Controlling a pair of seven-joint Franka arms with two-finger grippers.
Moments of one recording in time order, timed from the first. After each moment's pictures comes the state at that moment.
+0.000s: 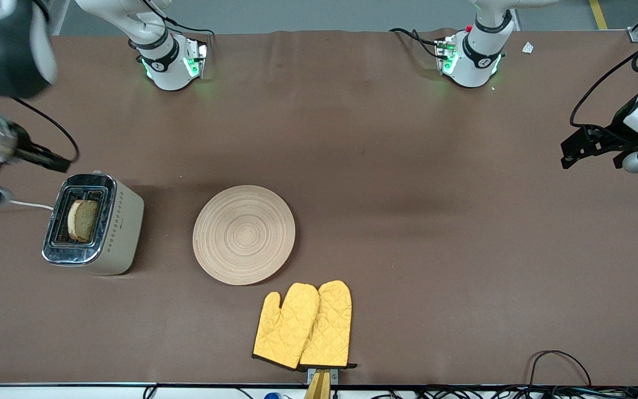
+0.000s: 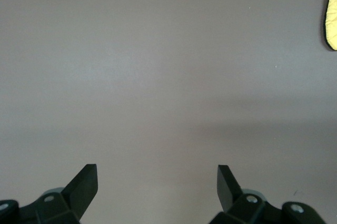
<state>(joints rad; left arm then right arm) -0.03 0.01 -0.06 -1.60 0.04 1.68 -0.06 0.04 0.14 -0.01 -1.40 -0.17 1.25 0.47</state>
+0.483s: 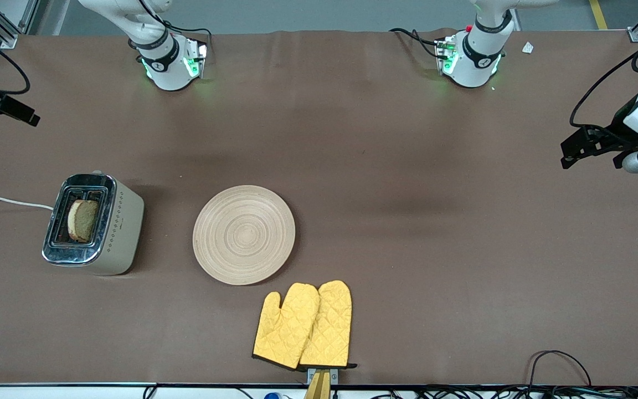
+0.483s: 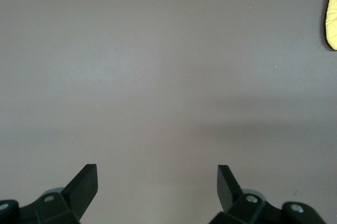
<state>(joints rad) -0.03 0.01 -0.06 -1.60 0.04 1.68 -0.06 -0.08 -0.12 -0.01 -1.66 -0.06 1.38 0.19</state>
